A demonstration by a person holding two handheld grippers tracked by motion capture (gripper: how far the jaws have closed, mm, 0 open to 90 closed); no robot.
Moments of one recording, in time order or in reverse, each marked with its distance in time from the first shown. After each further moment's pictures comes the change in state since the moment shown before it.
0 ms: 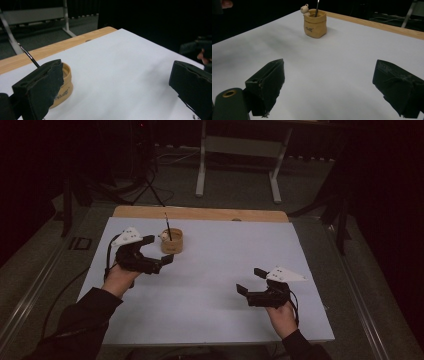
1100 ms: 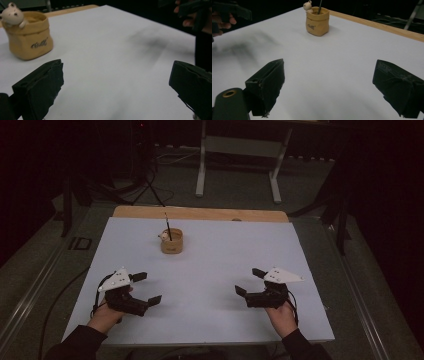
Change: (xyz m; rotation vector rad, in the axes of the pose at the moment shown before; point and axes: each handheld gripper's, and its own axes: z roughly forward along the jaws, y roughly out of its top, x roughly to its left) left arm -0.009 -0.104 -0.028 0.048 -0.090 0.026; right arm 0.000 -0.003 0.005 0.011 0.008 -0.049
